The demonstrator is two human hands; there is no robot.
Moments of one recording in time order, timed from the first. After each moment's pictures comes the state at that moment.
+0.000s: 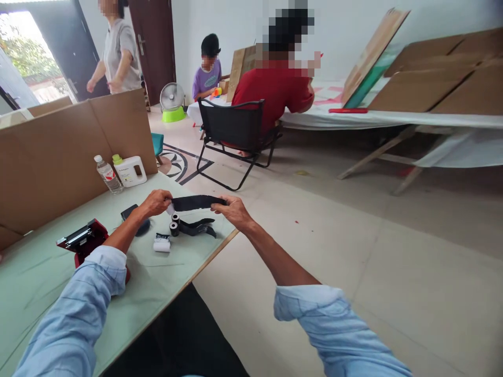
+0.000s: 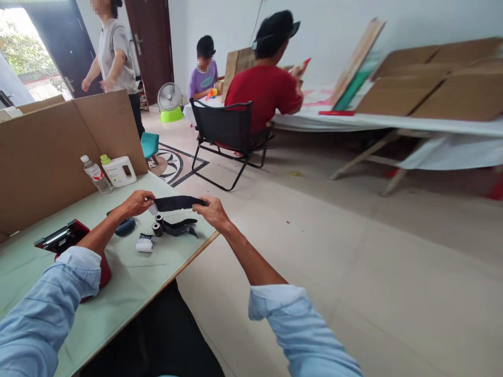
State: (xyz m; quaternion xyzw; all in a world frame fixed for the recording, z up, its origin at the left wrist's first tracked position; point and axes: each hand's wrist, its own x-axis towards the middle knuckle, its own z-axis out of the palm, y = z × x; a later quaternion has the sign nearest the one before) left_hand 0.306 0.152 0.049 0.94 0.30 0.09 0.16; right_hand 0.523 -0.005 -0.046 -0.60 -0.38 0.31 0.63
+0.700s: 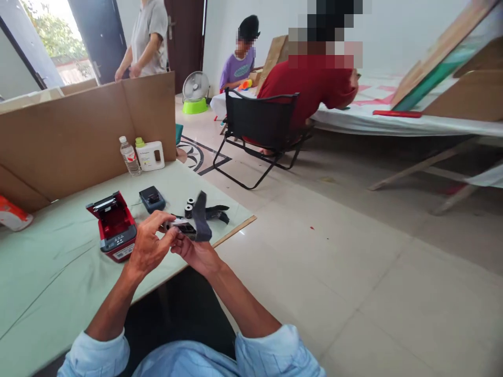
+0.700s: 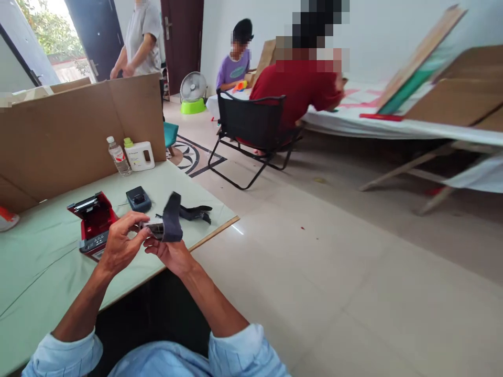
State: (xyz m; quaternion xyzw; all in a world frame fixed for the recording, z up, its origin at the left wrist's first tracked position) left_hand 0.178 -0.045 0.055 0.83 0.32 0.38 0.25; right_hand 0.316 -0.080 -0.044 -0.27 -0.34 0.64 0.64
